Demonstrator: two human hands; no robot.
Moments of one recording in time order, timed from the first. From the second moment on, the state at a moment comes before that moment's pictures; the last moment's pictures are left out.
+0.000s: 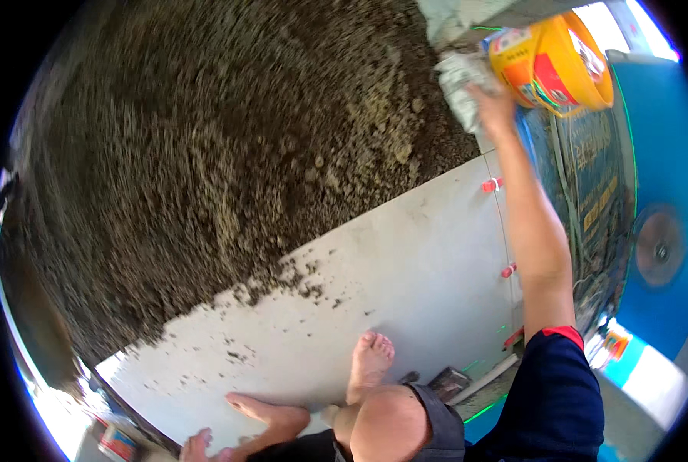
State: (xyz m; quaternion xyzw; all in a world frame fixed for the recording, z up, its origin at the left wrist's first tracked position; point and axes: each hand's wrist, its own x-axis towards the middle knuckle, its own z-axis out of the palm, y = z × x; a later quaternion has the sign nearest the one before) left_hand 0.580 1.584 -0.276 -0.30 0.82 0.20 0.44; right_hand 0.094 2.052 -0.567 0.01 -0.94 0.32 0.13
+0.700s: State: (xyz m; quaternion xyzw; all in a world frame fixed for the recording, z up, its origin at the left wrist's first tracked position) left_hand 0.629 1.570 -0.268 -0.27 0.86 0.20 0.40; right_hand 0.188 2.010 -0.482 0.00 -0.91 0.40 0.06
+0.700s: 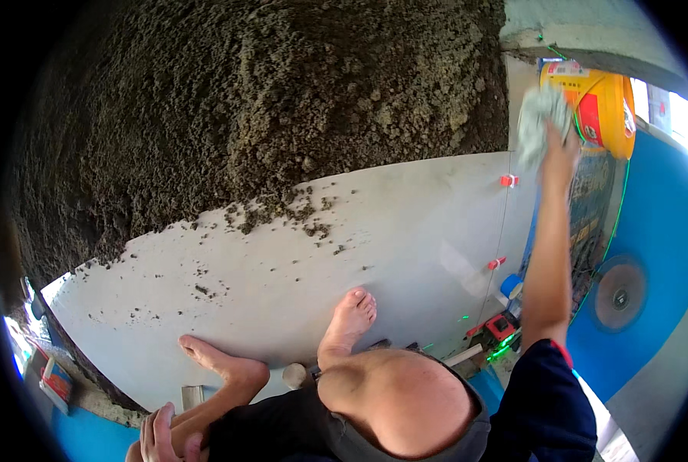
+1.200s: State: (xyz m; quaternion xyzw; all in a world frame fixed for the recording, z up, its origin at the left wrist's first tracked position) left_hand 0.654 1.559 -0.265 -0.24 0.88 0.18 0.37; right_hand 0.316 1.959 -0.563 -0.12 -0.88 0.45 0.09
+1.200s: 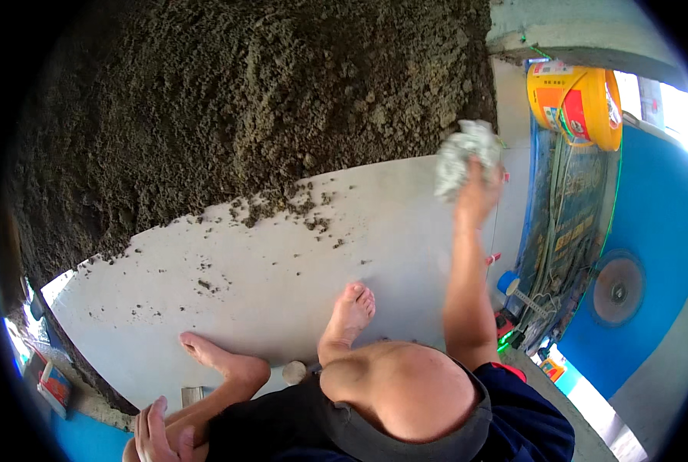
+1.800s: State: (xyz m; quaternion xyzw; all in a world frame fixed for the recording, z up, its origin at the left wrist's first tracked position) left_hand 0.659 1.551 -0.270 -0.31 0.86 0.19 0.35; right_hand 0.459 1.833 -0.598 0.10 -0.94 0.31 0.03
